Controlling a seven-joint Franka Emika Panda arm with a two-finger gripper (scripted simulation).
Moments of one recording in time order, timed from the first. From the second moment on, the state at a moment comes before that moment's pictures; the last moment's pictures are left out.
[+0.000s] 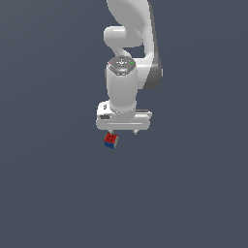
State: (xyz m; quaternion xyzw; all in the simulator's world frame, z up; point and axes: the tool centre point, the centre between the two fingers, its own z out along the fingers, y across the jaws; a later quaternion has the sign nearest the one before) arm -0.001 -0.003 0.170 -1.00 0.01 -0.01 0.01
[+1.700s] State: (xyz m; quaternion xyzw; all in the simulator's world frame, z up) arm -0.039 -0.064 0.091 -0.99 0.14 0.00 0.00
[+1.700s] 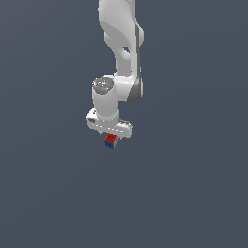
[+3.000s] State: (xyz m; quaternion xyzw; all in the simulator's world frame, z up) arm -0.043 -0.068 0.034 -0.99 0.15 0.00 0.00
